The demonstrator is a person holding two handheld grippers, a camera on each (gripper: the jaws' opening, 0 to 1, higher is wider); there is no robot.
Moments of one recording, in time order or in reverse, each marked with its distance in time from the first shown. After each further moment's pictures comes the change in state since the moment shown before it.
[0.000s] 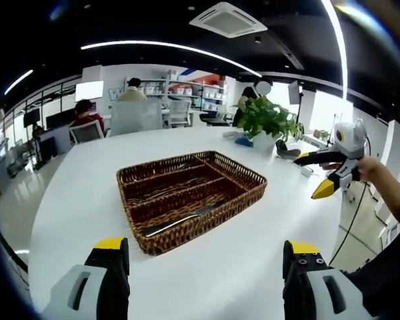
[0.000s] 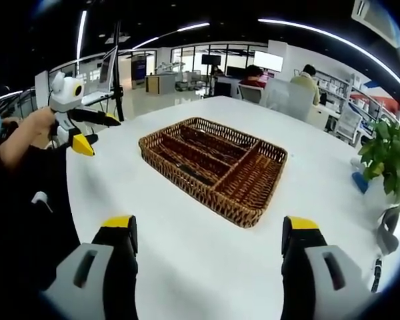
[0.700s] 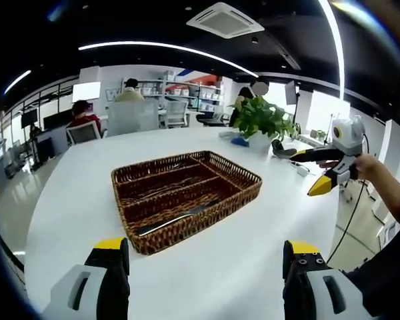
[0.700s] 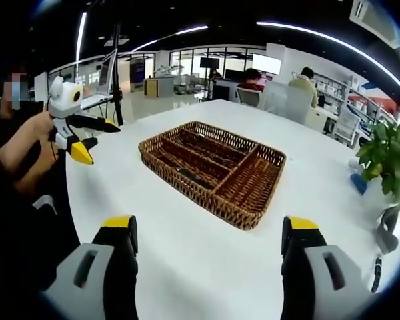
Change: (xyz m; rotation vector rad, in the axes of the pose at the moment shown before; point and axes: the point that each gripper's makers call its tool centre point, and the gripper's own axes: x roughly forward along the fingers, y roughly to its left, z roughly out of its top) left arm 0.006 -0.010 -0.006 -0.010 0.001 -0.027; right arm -0.004 0.001 0.001 0.010 -0.018 -0.006
